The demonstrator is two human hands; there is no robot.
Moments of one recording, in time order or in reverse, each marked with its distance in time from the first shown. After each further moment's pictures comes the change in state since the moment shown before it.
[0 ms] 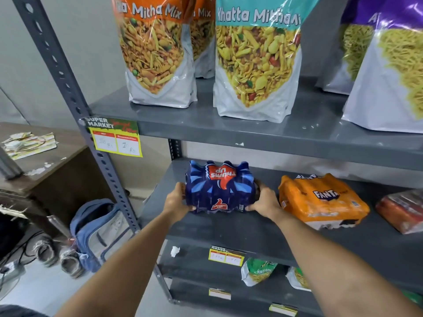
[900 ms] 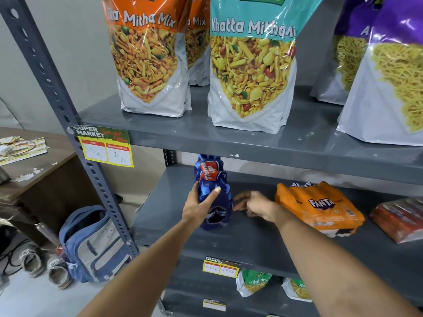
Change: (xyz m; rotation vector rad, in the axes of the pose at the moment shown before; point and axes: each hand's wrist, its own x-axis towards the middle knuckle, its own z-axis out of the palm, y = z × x) left_hand -0.007 0.055 0.048 -0.521 -0.039 -0.109; right_hand 0.018 -0.025 -0.016 0.227 -0.383 0.312
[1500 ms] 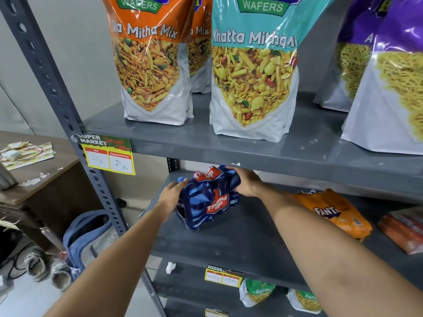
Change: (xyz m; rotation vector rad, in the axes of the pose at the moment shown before) left_hand 0.041 0.031 -0.071 -0.019 0.084 -0.110; right_hand 0.036 -0.072 -0.012 -0.644 0.257 -0.385
